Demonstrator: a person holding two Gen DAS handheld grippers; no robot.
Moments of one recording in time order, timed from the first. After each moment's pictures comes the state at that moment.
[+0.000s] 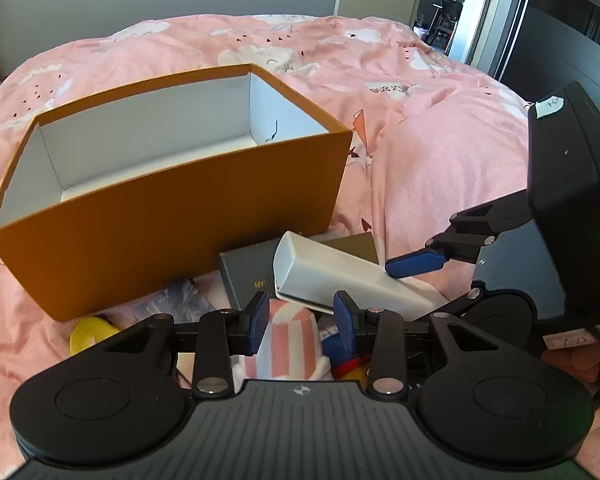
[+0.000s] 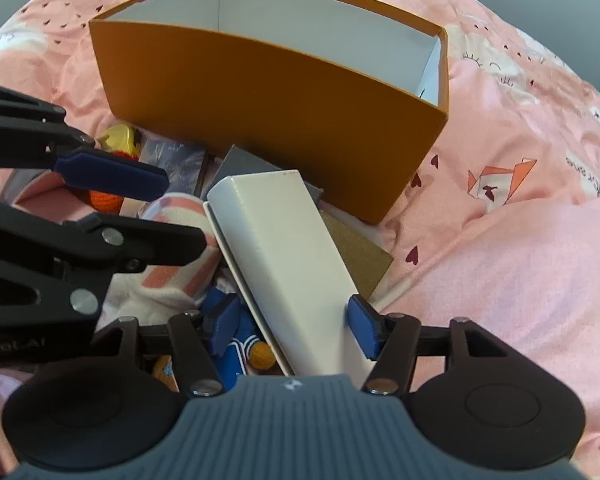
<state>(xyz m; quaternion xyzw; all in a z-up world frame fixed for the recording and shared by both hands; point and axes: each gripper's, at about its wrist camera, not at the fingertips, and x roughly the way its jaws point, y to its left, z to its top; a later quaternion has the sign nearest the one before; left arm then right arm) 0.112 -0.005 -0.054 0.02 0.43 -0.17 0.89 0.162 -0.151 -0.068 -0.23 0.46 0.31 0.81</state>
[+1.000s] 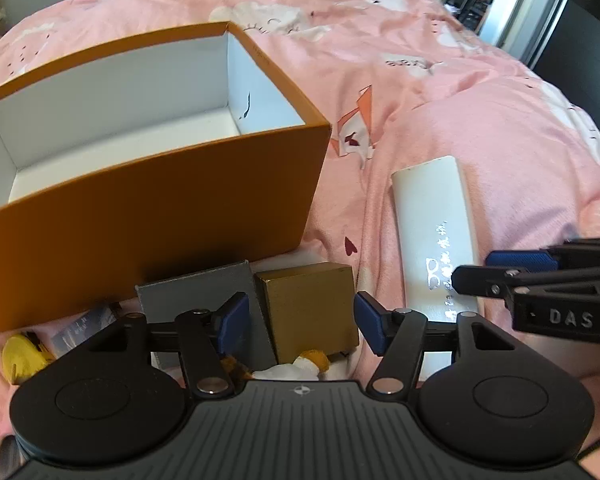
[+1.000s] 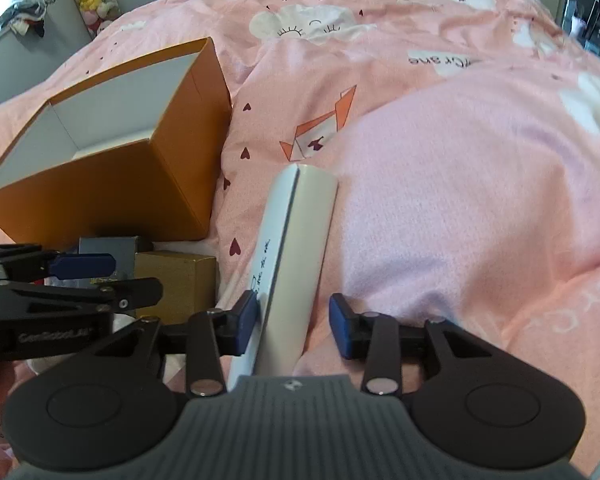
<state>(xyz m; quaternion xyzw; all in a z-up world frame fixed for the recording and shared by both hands) 0.179 -0.067 -0.086 0.00 0.49 -0.12 0.86 0.212 -0.273 -0.056 -0.01 0.48 0.18 0.86</state>
